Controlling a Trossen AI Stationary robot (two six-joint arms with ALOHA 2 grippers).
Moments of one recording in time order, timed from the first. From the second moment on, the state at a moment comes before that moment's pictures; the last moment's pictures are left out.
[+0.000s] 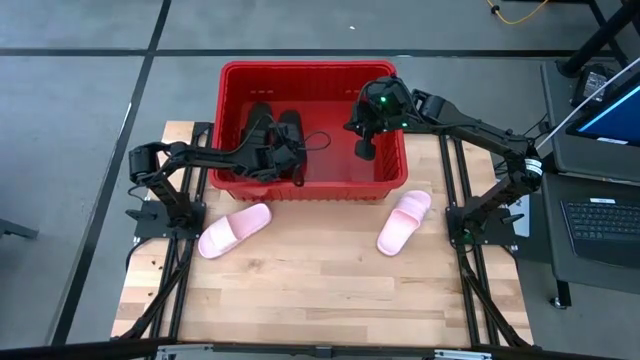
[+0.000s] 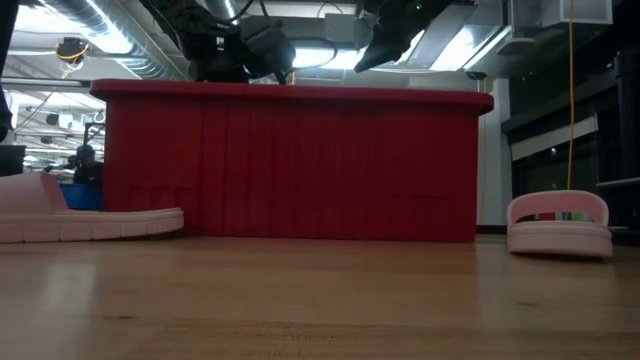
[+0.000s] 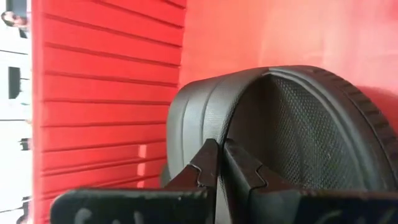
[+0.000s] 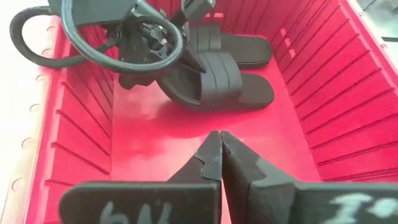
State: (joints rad) left arm 0.32 1.63 0.98 -0.19 -0.83 0.59; right arm -0.45 1.56 1.58 -0.69 -0.11 -0.38
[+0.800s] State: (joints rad) left arm 0.35 1.63 0.98 -0.19 -0.80 0.56; right arm -0.45 1.56 1.58 -0.73 -0.11 -0.37
